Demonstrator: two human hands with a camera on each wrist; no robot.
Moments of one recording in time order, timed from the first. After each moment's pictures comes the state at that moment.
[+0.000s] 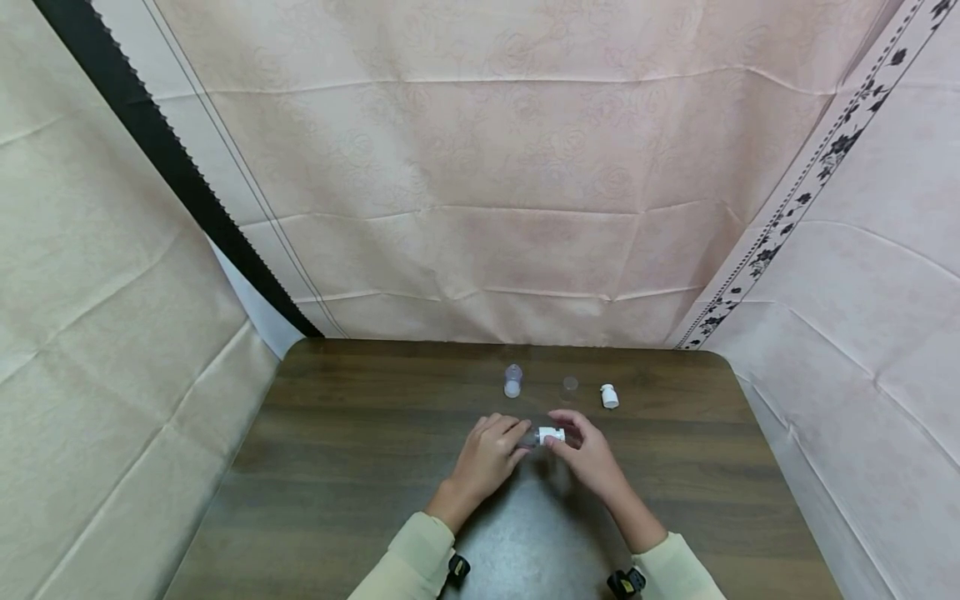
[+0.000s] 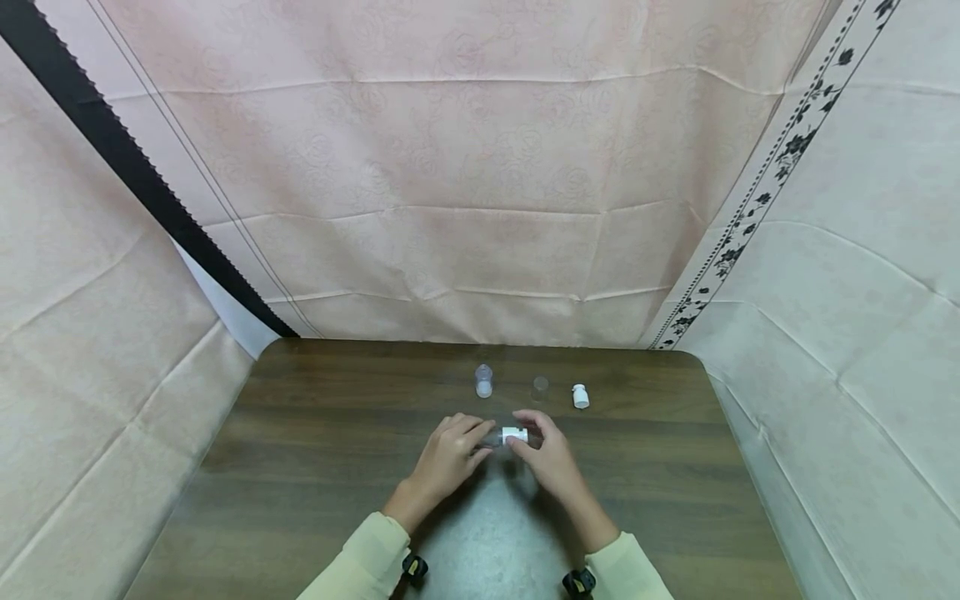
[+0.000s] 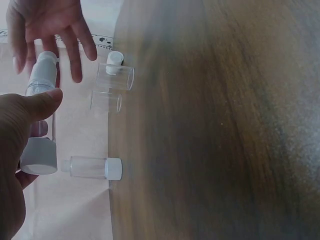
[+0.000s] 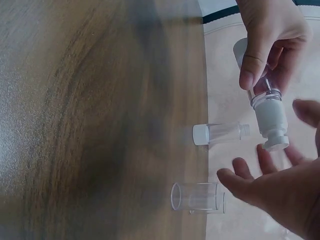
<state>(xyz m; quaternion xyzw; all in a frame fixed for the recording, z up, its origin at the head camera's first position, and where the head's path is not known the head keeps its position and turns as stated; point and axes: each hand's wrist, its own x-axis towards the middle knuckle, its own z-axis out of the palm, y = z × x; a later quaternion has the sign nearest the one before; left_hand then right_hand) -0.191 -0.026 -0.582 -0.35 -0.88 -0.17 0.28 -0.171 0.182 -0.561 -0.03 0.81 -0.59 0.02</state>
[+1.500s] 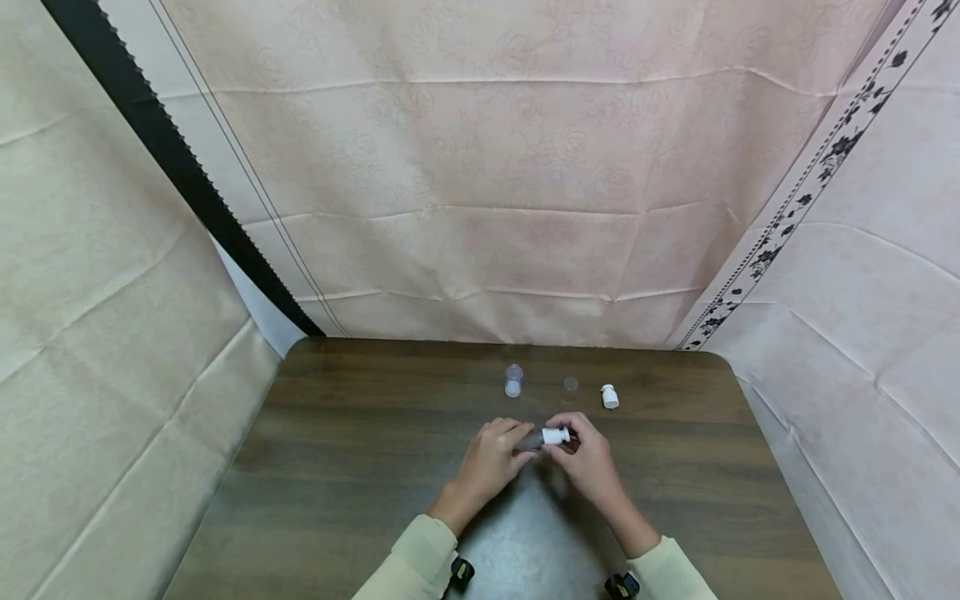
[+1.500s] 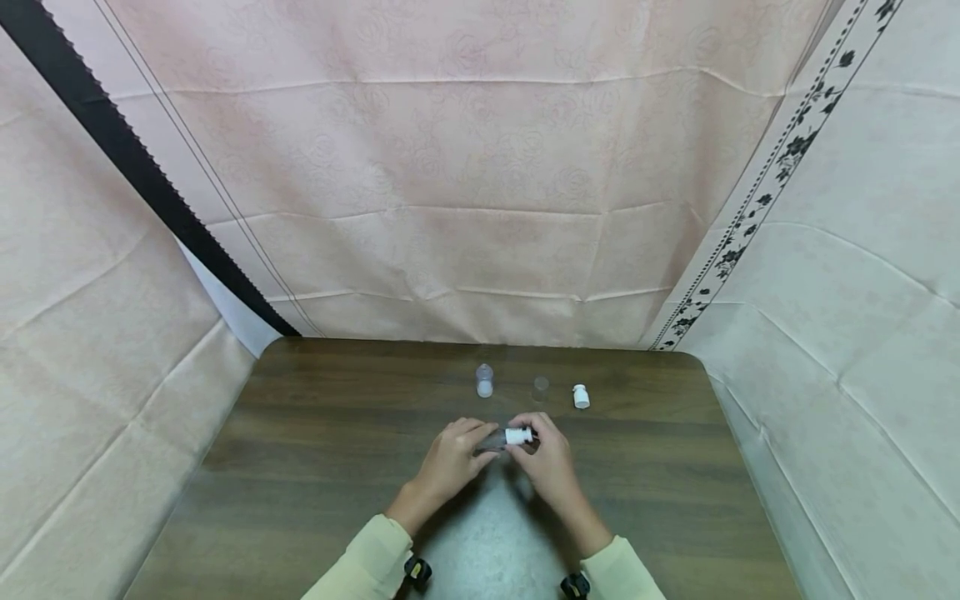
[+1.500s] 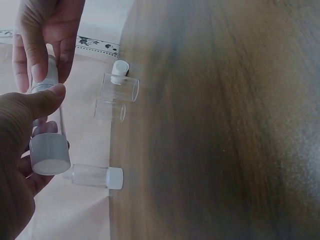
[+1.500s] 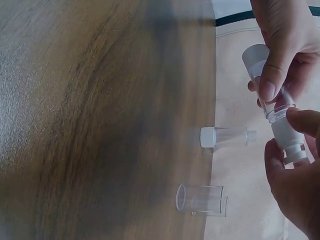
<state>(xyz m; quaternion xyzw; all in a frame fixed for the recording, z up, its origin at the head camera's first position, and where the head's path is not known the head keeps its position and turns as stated) -0.183 -0.020 -0.579 -0.31 -0.90 -0.23 0.20 -0.155 0.165 -0.542 -0.06 0.83 -0.54 -0.10</state>
